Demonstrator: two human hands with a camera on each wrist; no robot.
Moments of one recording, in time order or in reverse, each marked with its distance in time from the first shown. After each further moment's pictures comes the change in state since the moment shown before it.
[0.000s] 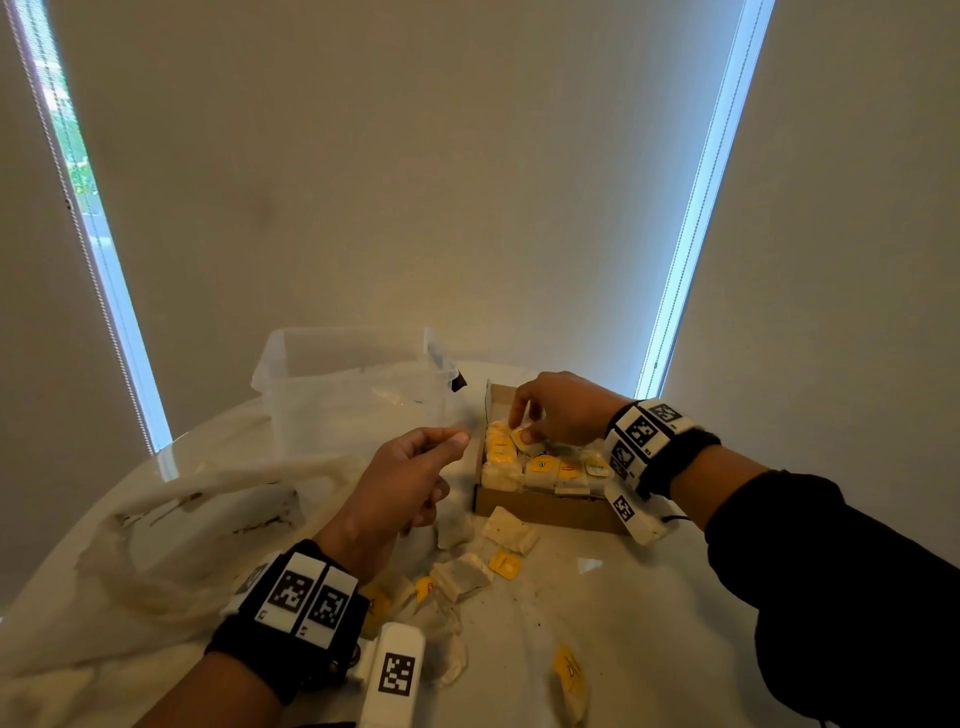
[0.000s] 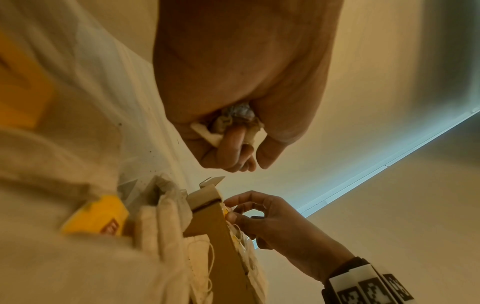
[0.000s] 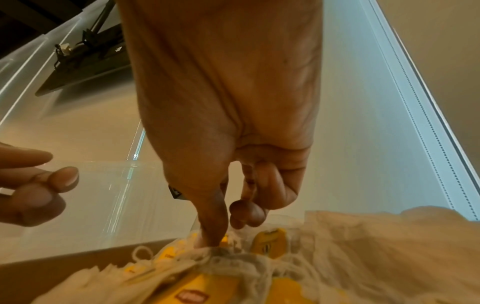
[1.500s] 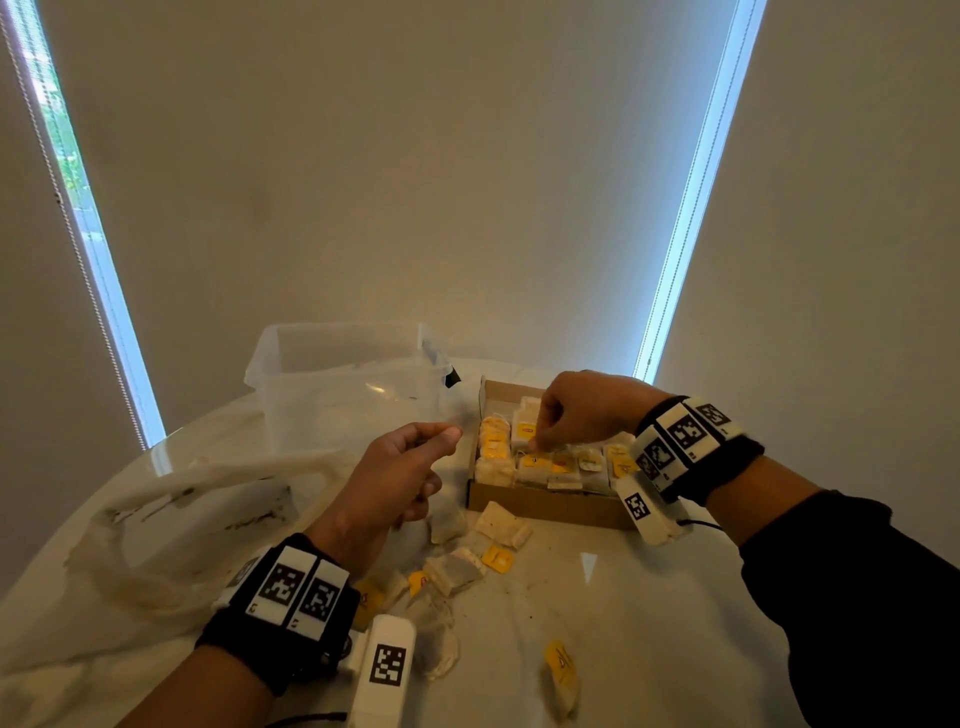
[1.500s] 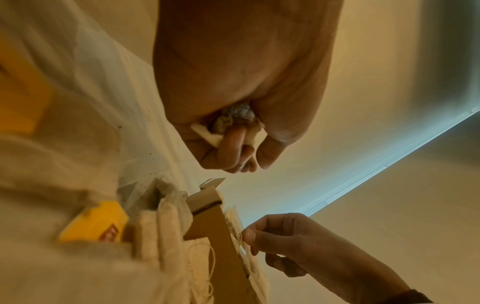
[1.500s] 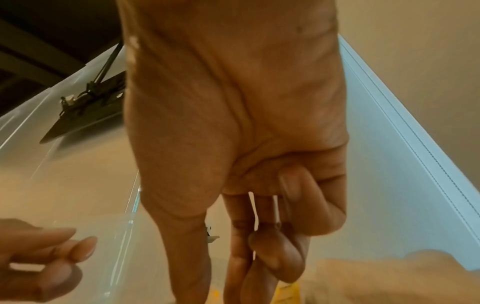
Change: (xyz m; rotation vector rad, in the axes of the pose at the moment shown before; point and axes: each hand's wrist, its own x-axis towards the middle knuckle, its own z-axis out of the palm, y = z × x) left_hand 0.002 -0.001 -0.002 0.002 -0.001 -0.001; right_hand -0.035 -0.003 -0.026 -0.095 -0.140 0.108
